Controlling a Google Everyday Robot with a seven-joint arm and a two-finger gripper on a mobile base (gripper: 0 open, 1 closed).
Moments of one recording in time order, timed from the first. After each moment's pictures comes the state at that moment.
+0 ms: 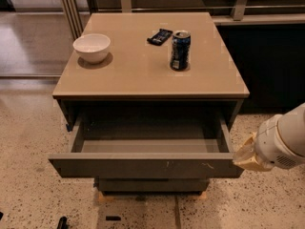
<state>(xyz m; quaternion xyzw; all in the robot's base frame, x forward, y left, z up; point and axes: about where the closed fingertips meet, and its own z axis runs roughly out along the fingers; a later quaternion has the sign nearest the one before) 0.390 -0.217 0.779 -0.57 0.80 0.06 0.17</state>
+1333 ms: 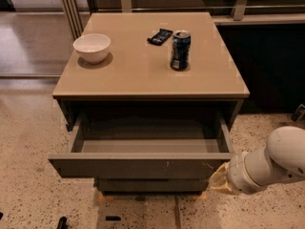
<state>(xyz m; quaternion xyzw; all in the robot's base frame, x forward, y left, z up) 0.392 -0.190 0.636 -0.59 0.77 0.13 0.20</state>
